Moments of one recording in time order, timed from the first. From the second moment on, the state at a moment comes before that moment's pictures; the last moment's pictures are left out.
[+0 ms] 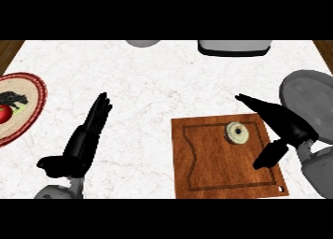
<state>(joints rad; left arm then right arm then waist) -0.07 0.20 -0.28 -1.56 0.17 0.17 -0.13 -0.36 -0.65 0.46 -1.50 0.25 0.24 0.33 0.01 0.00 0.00</state>
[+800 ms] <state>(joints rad) -0.06 0.13 -0.22 -1.55 0.09 0.13 -0.11 -0.35 -0.42 0.32 -1.32 0.48 0.29 0.25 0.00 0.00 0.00</state>
